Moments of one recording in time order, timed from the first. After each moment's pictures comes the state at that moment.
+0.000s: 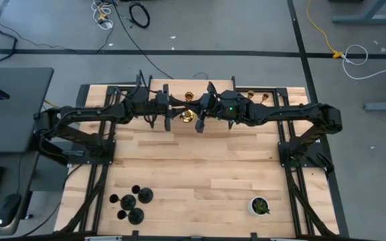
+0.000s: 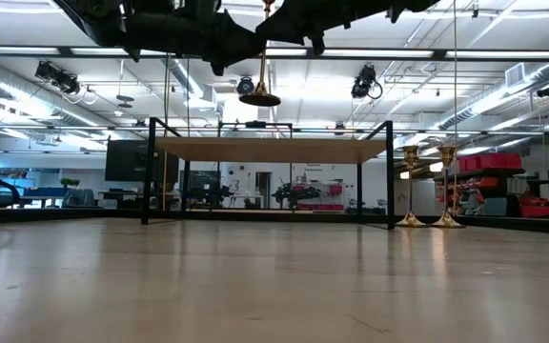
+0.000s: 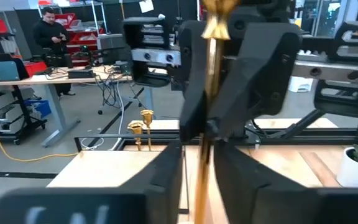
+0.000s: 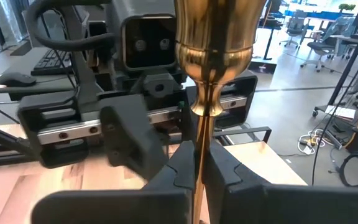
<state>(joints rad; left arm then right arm) 0.36 1.29 0.76 0.55 0.24 0.07 -0.14 1.57 1.21 0.22 0.13 -0.07</state>
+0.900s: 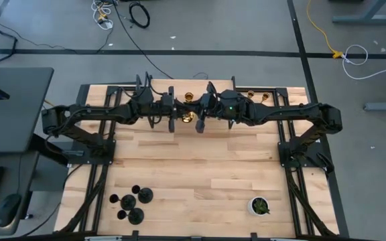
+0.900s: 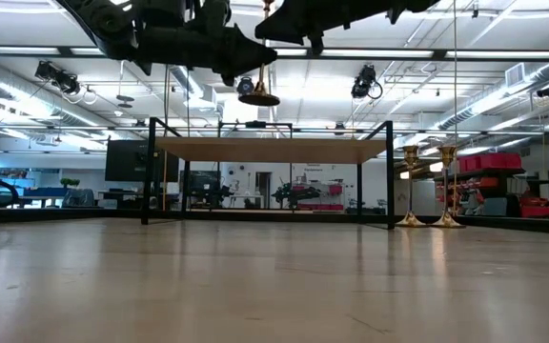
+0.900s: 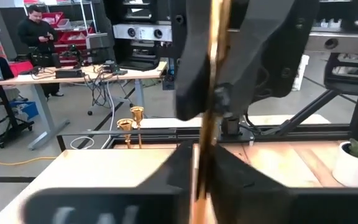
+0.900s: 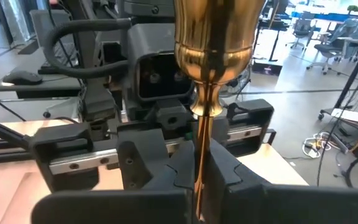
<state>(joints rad) 0.37 1.39 0.76 0.65 0.27 0.07 -0.14 1.57 1.21 0.22 0.10 -0.07</state>
